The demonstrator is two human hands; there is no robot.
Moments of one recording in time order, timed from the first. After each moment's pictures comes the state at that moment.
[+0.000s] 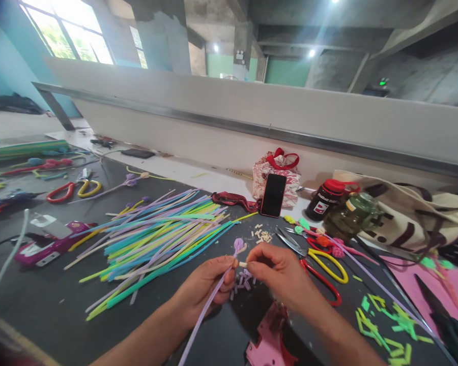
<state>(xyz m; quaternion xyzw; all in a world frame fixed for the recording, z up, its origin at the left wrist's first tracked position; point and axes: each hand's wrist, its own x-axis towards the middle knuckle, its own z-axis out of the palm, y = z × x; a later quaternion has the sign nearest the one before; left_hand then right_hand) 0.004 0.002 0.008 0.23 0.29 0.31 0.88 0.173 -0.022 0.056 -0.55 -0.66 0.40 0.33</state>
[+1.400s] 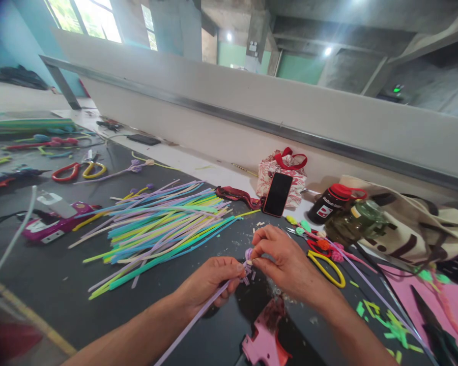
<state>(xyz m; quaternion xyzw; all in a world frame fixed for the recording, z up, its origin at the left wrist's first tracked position) 0.008 -0.004 0.012 0.32 0.36 0.25 0.84 0.183 -0.010 0.079 -0.46 -0.85 0.19 0.18</state>
